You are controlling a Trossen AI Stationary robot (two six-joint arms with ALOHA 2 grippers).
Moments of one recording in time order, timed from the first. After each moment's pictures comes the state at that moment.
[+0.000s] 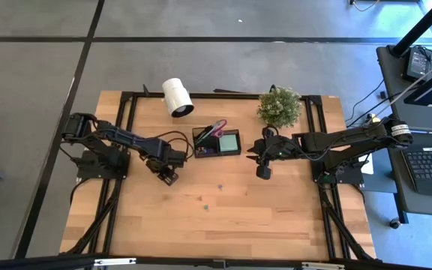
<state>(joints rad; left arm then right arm) -0.03 1.56 0.72 -0.85 0.08 -0.92 0.07 1.21 0.76 -0.27 0.22 0.10</state>
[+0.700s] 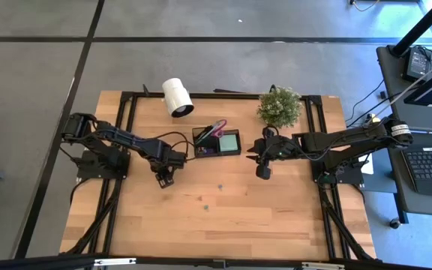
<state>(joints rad) -0.04 1.56 0.72 -0.82 0.03 -0.57 0.07 1.21 0.76 -0.27 0.22 0.13</state>
